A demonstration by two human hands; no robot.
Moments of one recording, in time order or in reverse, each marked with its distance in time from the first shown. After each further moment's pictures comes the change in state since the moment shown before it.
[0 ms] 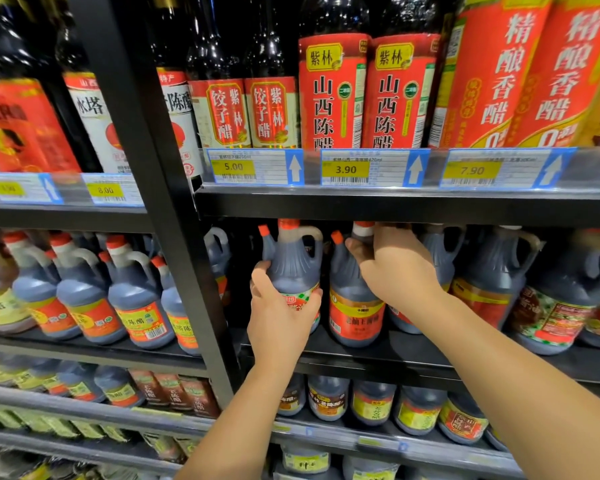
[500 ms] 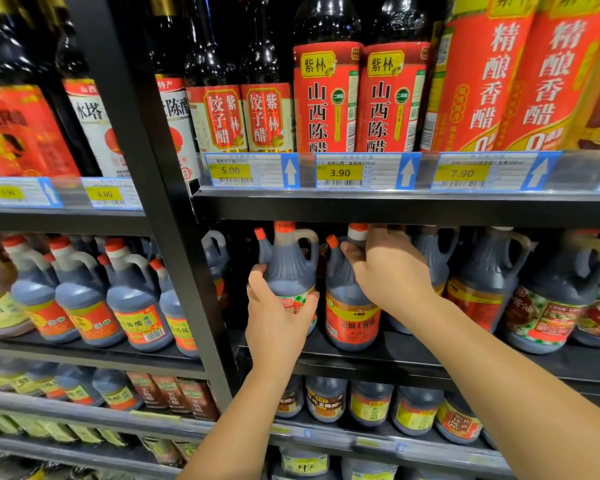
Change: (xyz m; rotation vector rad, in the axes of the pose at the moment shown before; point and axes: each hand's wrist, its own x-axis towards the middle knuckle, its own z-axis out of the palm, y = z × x) left_hand -0.004 0.004 -0.003 0.009 -0.006 -0.019; right_hand -0.007 -0.002 0.001 -0.038 0.080 -0.048
